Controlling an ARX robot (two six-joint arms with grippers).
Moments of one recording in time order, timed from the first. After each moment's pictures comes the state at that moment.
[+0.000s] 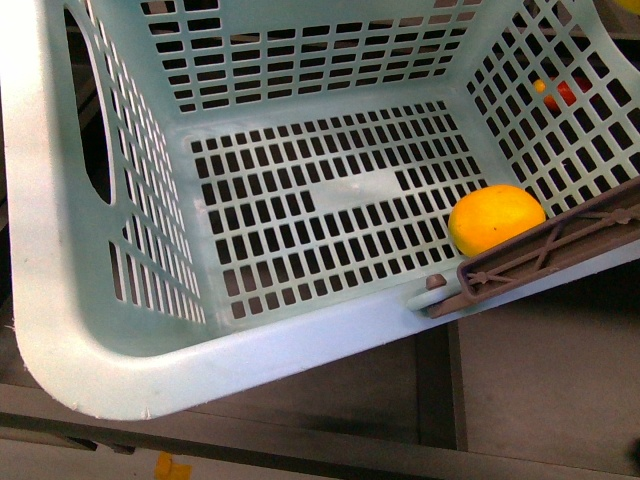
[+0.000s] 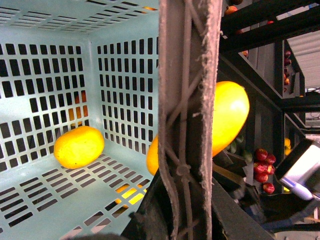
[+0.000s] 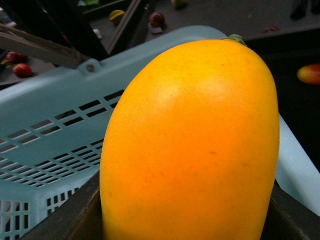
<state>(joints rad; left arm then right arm) -0.70 1.65 1.42 -0.30 0.10 -1.02 0.26 1.35 0.68 0.41 0.07 0.32</state>
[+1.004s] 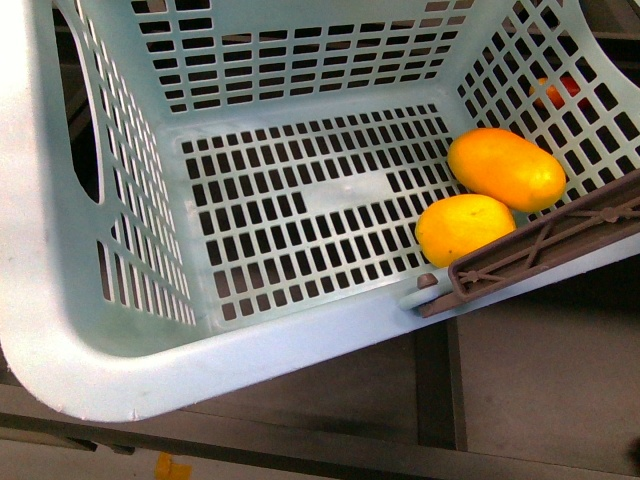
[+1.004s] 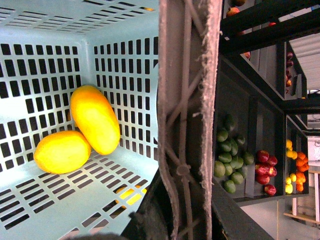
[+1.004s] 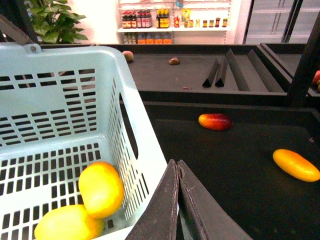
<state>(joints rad) -0.70 1.65 1.42 -0.30 0.10 -1.02 0.00 0.69 0.11 0.57 0.00 0.01</state>
